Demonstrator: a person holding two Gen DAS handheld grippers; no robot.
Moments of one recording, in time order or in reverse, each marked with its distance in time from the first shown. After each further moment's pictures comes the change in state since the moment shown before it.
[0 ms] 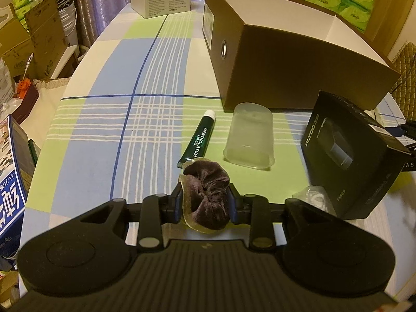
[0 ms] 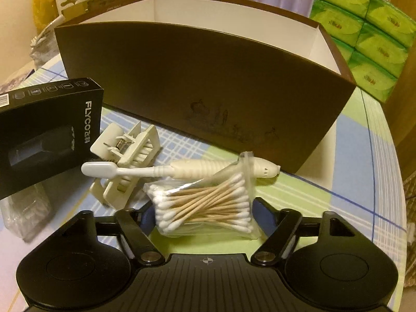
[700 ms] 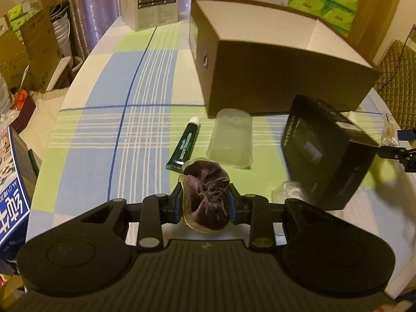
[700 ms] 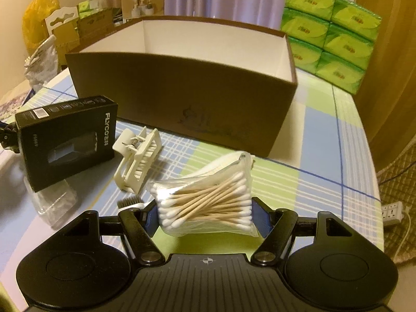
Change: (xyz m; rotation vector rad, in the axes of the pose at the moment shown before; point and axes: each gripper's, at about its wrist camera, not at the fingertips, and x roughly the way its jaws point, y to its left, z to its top) left arm -0.028 -0.015 -0.003 0.041 -0.040 -0.024; right arm -0.061 0.015 -0.009 0.090 -0.045 -0.048
